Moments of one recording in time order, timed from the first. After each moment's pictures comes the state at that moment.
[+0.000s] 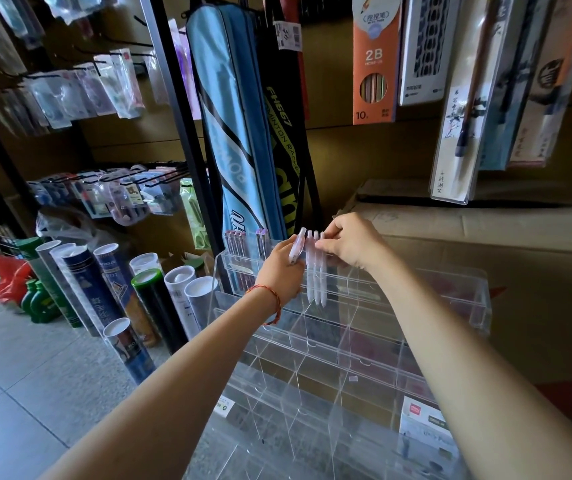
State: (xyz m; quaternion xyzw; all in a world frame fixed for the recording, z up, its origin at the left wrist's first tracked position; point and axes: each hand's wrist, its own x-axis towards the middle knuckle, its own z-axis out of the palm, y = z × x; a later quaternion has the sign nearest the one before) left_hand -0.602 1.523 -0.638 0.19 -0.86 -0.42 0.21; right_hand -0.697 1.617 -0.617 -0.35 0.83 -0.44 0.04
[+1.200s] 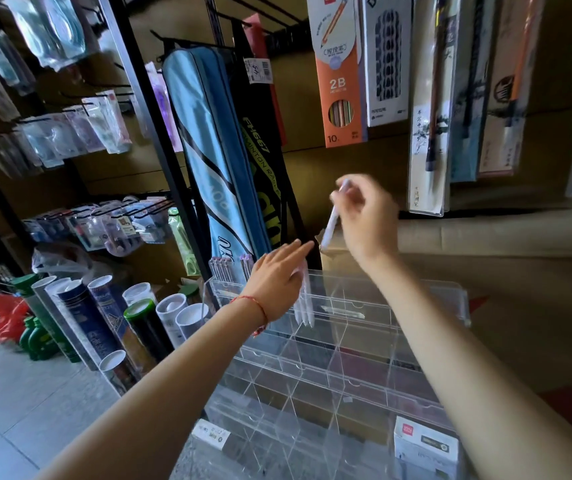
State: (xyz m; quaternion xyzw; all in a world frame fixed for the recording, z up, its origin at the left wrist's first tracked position) left_hand -0.608 1.529 -0.619 0.09 -0.97 -0.12 0.17; right_hand -0.705 1.646 -0.585 -0.31 0.64 -0.66 -0.26
